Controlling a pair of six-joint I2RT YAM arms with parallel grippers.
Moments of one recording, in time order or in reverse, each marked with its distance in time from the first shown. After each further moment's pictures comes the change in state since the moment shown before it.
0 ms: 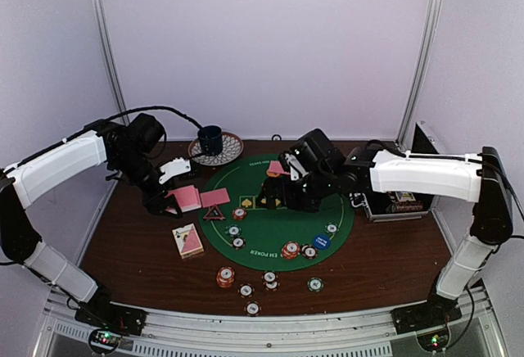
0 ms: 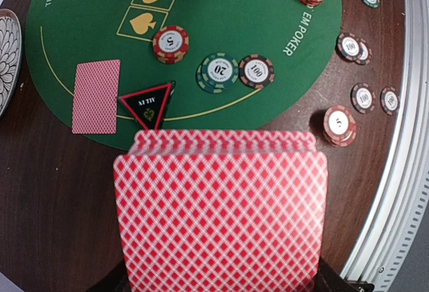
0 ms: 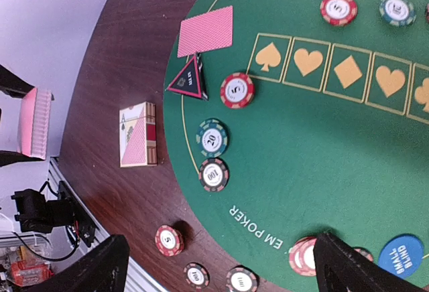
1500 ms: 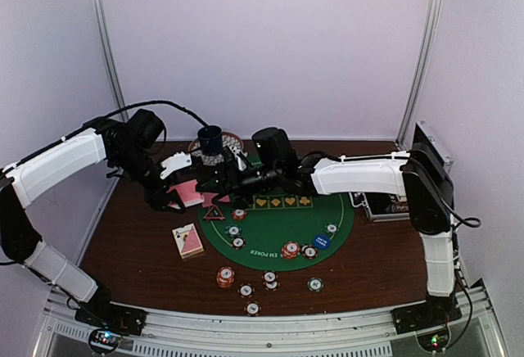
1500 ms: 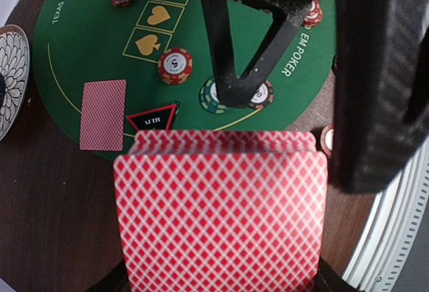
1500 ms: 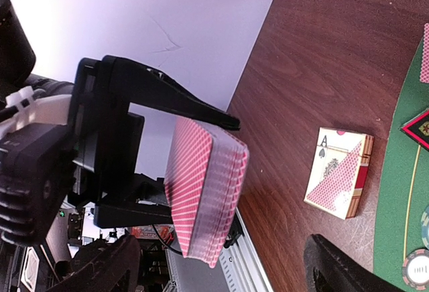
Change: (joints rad) left arm 0.000 0.002 0.025 0.021 0.038 -0.012; right arm 0.040 0.402 0.275 0.566 -0.579 0.269
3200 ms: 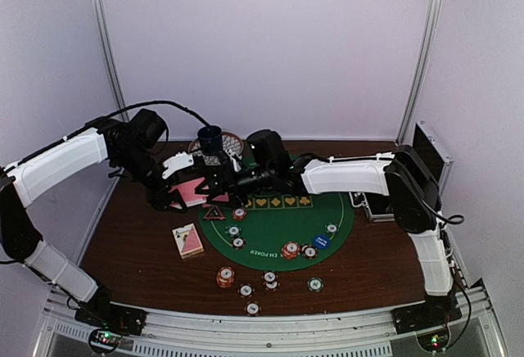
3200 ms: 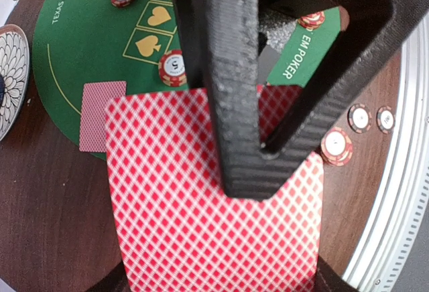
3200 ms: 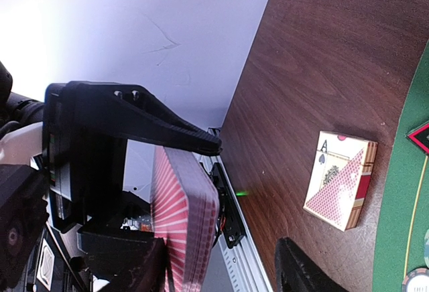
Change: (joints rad) left arm -0.011 0.008 0.007 0.006 -0.009 -0.008; right arm -0.026 0.119 0.105 0.003 -0.062 0.037
